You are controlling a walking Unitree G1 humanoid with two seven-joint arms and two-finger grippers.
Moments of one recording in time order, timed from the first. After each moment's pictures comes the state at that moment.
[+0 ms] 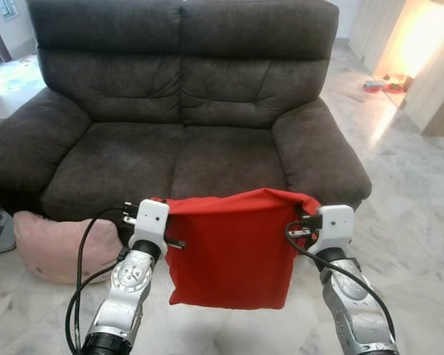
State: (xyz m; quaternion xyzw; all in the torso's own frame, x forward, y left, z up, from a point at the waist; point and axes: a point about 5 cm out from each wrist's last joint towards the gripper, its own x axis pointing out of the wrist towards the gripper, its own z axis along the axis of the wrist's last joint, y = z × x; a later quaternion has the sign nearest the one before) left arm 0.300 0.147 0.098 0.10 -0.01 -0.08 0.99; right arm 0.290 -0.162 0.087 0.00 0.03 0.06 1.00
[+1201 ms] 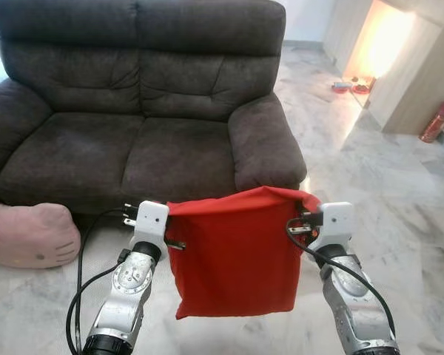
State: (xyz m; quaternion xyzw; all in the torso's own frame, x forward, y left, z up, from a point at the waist) left arm 0.299 0.144 0.098 0.08 -0.02 -0.07 0.99; right arm 0.291 -0.164 0.088 0.01 0.03 0.06 1.00
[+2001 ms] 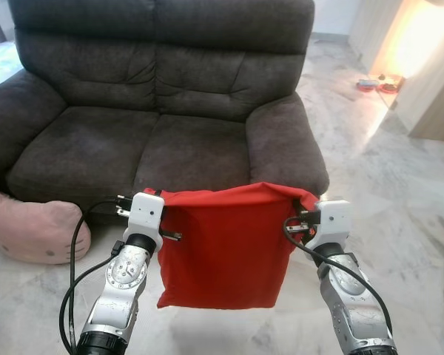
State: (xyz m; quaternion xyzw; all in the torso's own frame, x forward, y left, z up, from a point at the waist) left arm 0.301 0.149 0.114 0.10 -0.06 -0.07 0.99; right arm 0.293 -0.160 0.092 0.01 0.02 0.06 1.00
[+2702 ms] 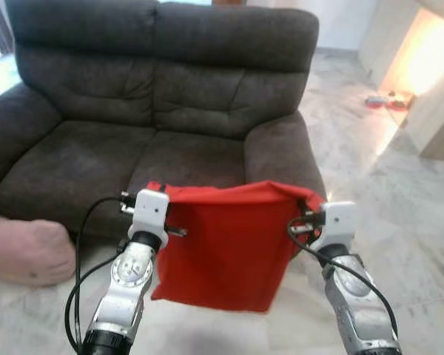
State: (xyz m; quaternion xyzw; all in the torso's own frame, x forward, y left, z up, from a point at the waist) left arm 0.301 0.141 0.121 0.09 -0.08 -0.07 0.99; right arm 0.292 -0.165 0.096 0.01 0.01 0.05 1.00
